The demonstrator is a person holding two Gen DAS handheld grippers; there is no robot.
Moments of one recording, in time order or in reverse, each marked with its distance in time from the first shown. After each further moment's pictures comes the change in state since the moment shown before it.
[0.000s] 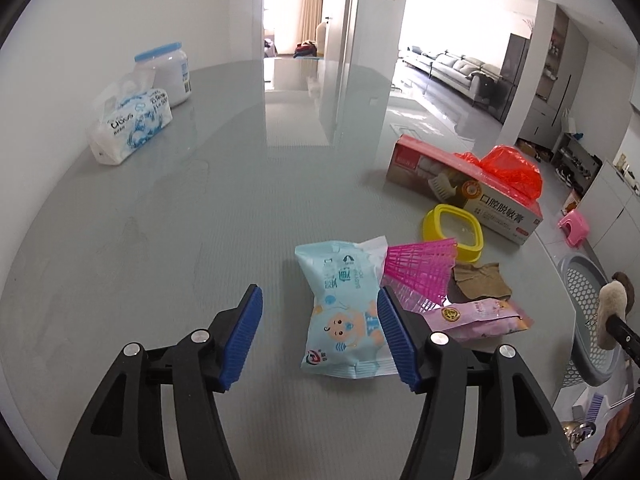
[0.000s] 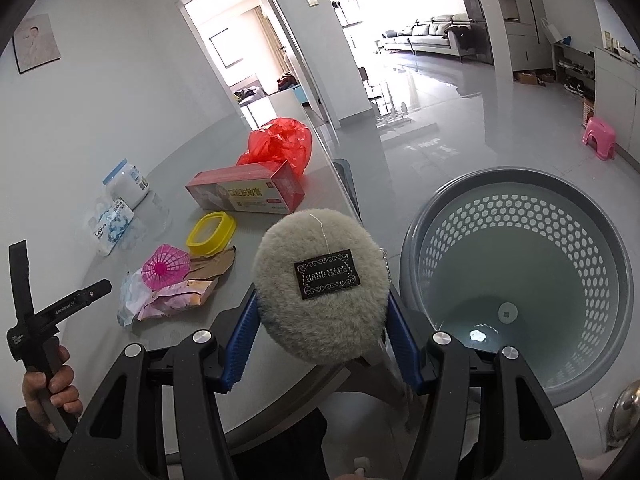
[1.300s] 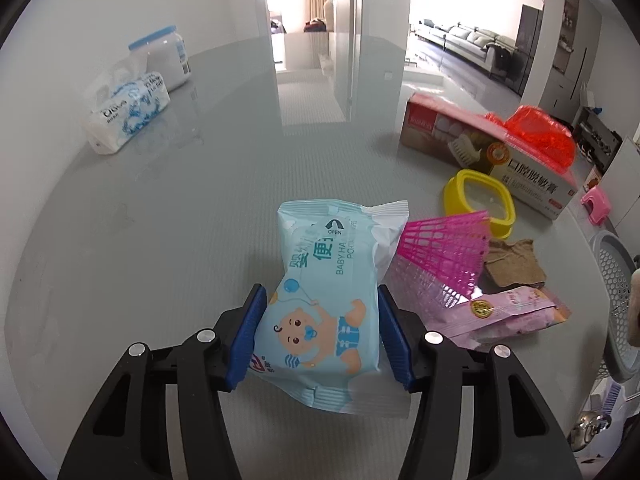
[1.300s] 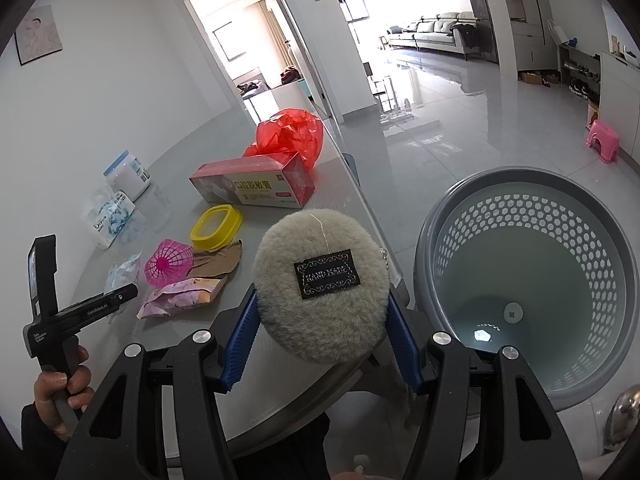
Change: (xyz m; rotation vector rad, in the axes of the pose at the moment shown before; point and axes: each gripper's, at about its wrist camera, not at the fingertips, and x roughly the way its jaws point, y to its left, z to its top) left arm 0.025 -0.020 -0.004 0.042 0.069 0.092; right arm 0.004 0.007 0.000 -0.014 0.012 0.005
